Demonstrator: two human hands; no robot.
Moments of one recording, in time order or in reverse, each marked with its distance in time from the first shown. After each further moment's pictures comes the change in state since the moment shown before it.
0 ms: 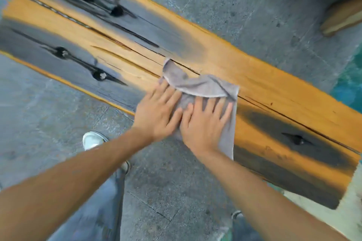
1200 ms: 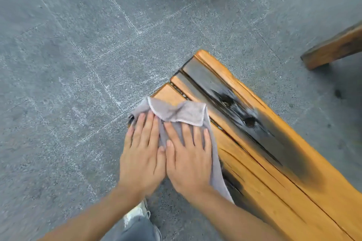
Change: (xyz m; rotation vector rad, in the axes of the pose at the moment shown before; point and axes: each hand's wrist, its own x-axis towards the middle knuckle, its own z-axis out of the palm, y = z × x) left_hand -0.079 -0.293 -0.057 -0.216 0.177 -0.568; right_hand 0.064 -0.338 0.015 0.025 0.008 -0.592
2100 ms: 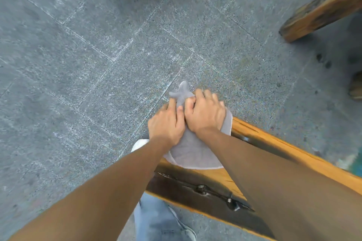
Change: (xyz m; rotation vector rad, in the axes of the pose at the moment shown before) left_hand 0.239 0.035 -0.045 -0.167 -0.220 0.043; right_hand 0.223 0.046 -0.054 0.004 -0.005 0.564
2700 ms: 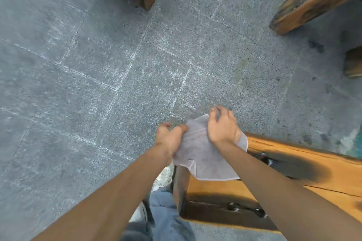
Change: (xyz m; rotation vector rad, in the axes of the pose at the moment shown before) left_hand 0.070 -0.013 -0.090 -0.790 -0.389 -0.793; right_hand 0.044 -0.021 -0.013 0.319 -0.222 0.551
